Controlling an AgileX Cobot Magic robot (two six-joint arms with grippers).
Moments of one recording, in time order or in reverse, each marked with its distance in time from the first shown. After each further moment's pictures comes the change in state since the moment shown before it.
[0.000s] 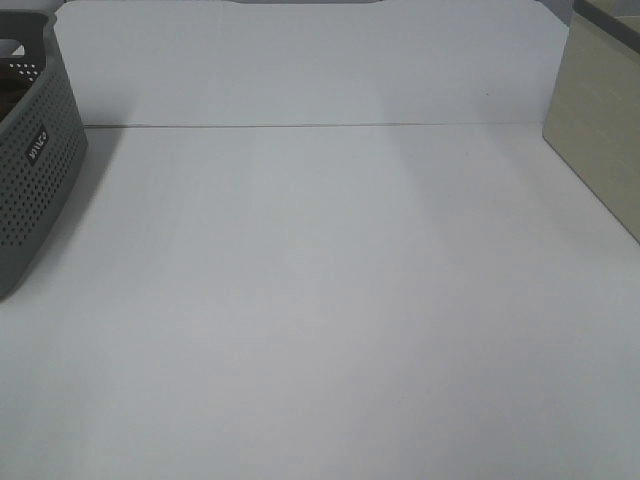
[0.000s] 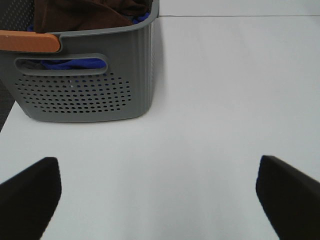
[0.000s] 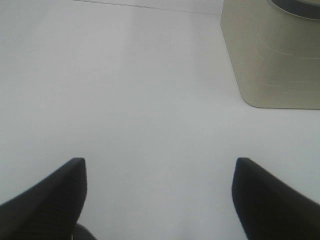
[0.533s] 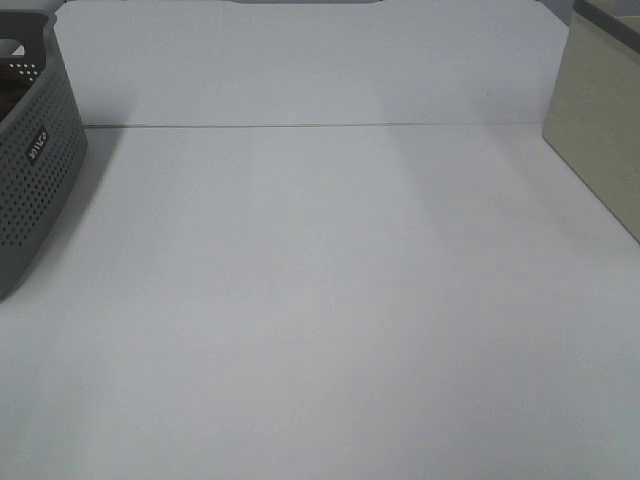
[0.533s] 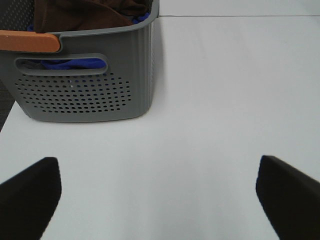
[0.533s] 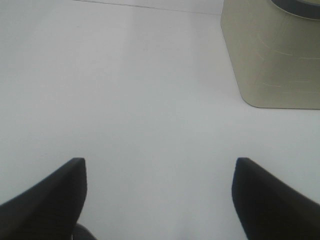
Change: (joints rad) left arm 0.000 0.000 0.000 0.000 0.000 0.000; right arm 0.000 0.000 0.000 0.000 0.000 0.000
